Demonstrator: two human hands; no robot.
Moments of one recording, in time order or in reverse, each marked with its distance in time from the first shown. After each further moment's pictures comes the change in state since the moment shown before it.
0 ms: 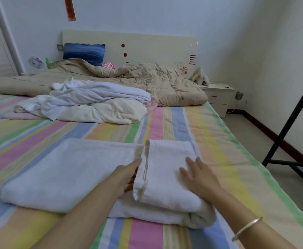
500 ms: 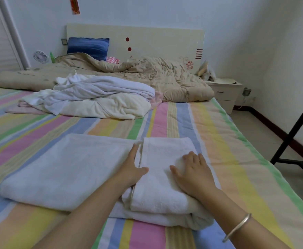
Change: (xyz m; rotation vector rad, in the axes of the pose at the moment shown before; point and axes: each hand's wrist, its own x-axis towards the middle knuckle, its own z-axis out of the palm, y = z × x) left_hand 0.021 -0.008 0.003 0.404 -0.046 0.381; right_hand 0.017 -0.025 0.024 -0.109 0.125 -0.098
